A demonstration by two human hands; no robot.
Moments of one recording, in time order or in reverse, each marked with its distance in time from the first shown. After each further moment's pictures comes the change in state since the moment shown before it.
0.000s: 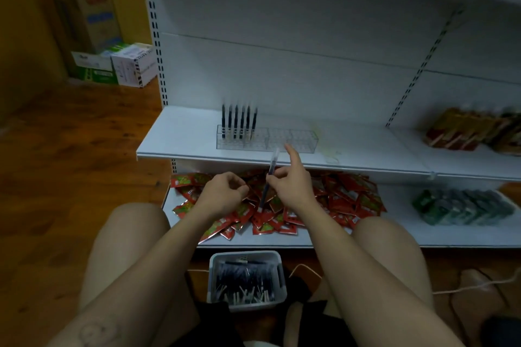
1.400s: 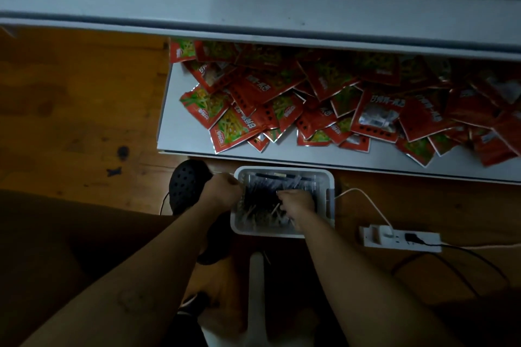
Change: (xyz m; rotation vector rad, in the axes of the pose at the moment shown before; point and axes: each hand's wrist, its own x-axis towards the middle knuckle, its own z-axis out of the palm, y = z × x) left_hand 0.099 -0.245 0.130 0.164 -0.255 -0.821; right_hand 0.007 0.312 0.200 0.026 -0.469 1.086
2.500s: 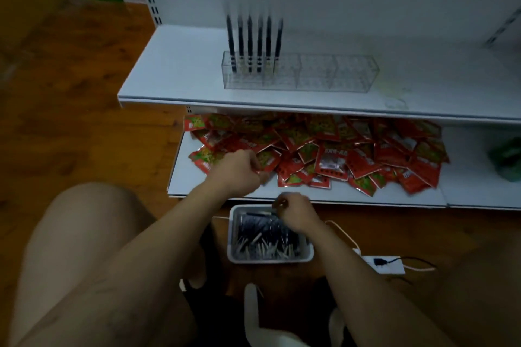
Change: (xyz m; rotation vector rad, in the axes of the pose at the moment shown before) left_hand -0.165 0.086 -0.080 0.288 0.208 0.643; right_hand -0.151 -0.044 -0.060 -0.544 0.146 -0.682
